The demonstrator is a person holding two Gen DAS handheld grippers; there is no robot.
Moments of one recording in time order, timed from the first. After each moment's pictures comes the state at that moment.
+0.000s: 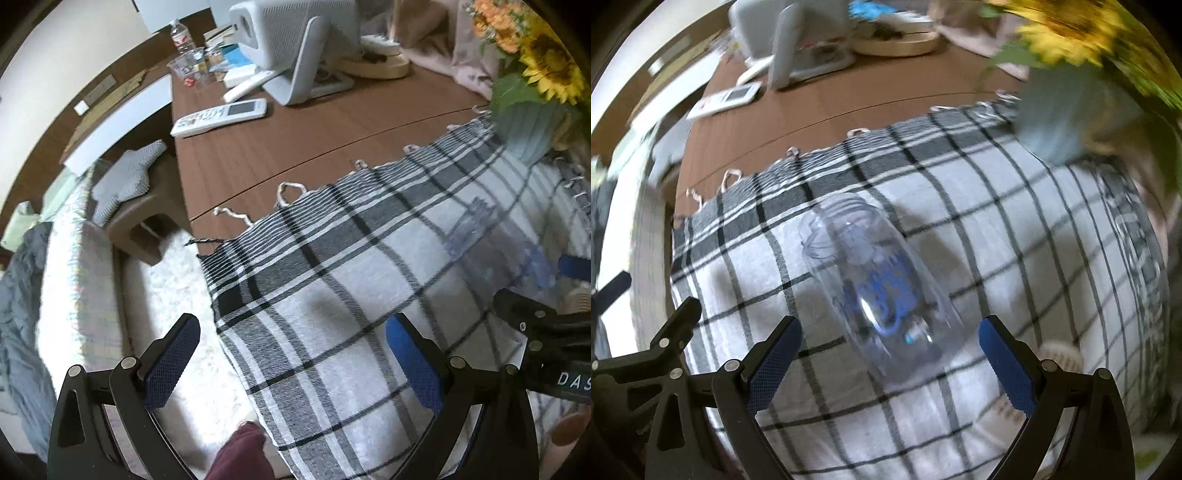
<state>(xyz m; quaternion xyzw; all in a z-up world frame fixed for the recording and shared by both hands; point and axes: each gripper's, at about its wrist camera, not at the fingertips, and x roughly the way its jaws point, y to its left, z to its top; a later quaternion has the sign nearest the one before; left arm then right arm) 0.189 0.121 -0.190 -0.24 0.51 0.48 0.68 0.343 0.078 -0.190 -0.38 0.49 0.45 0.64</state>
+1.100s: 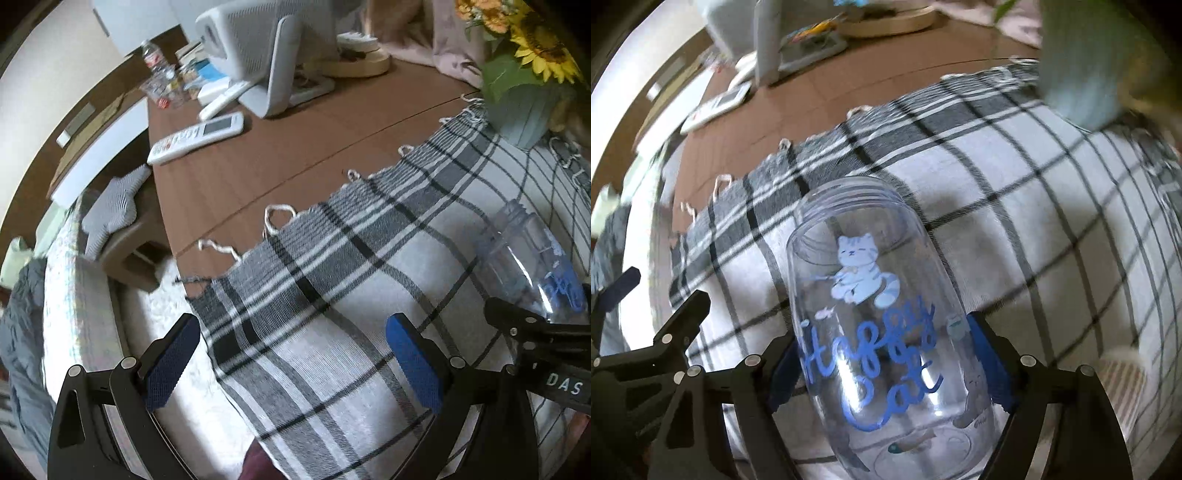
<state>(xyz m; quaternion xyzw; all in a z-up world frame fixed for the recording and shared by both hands) 0.197 0.145 -0.196 -0.19 0.51 0.44 0.72 0.363 0.075 -0.226 -0.29 0.54 0.45 0.65</state>
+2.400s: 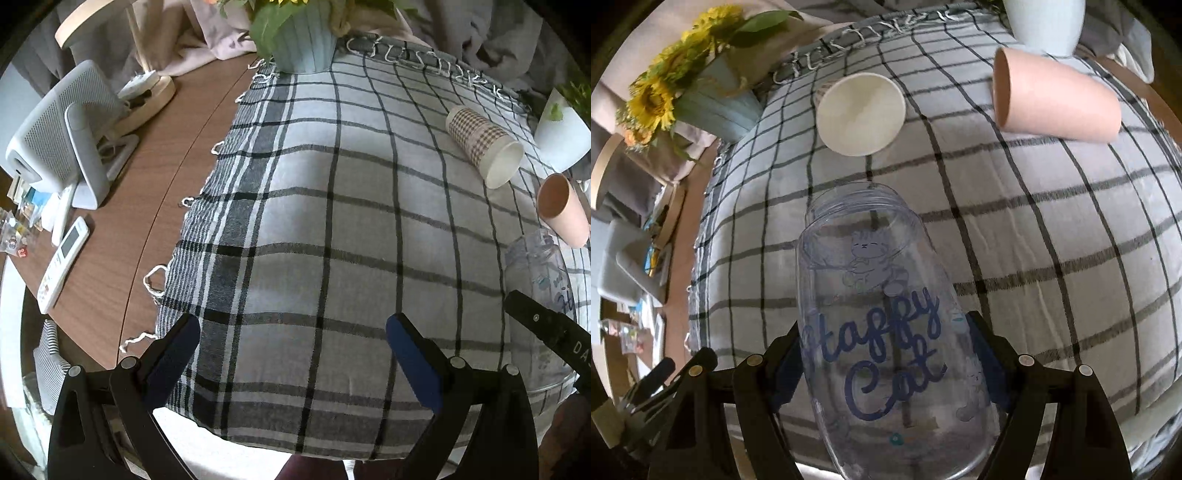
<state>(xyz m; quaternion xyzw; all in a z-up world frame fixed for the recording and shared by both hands) 0.211 0.118 -0.199 -0.02 0.57 0.10 0.82 0.246 -0.119 -0.226 0.16 0.58 0.05 0.80</state>
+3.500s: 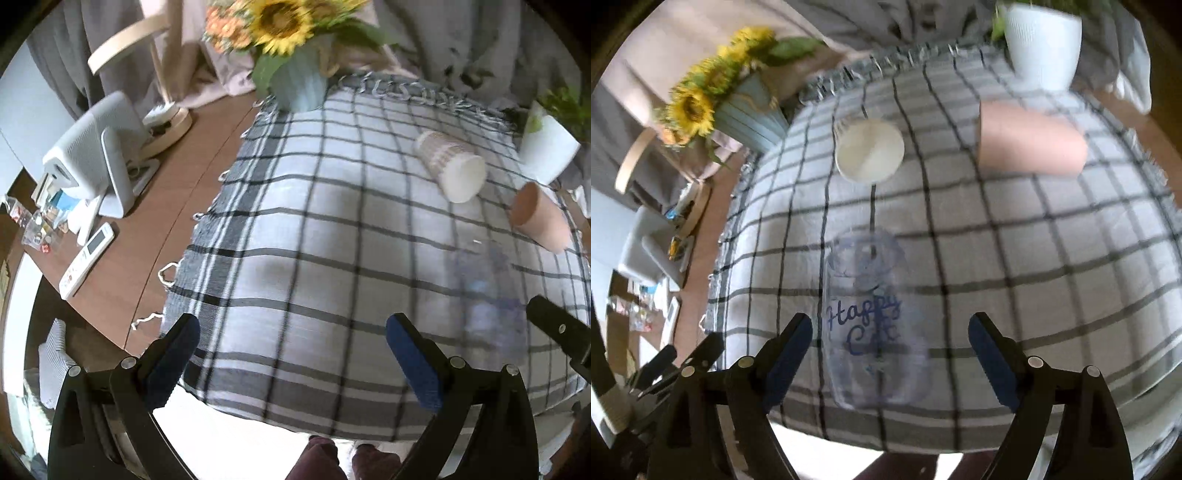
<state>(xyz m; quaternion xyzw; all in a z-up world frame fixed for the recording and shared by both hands) 0.175 0.062 -0.159 -0.01 0.51 0.13 0.85 0.214 -0.152 -0.176 0.12 0.53 0.09 0.83</state>
